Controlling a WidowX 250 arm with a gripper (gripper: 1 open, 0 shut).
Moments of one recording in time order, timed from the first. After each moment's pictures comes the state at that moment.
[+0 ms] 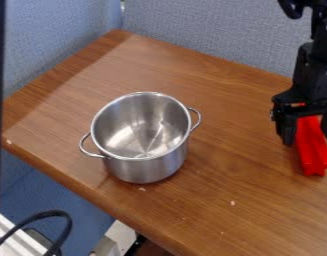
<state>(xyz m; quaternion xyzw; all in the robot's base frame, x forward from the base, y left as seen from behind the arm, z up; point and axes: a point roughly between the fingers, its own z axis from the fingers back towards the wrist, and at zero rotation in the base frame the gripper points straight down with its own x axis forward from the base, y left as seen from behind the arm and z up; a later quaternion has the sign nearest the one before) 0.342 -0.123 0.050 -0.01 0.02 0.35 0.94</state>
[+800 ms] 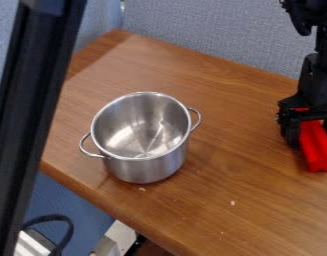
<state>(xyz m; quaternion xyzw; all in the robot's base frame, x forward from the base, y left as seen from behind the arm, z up) 0.370 -0.123 0.026 0.00 0.02 0.33 0.94</state>
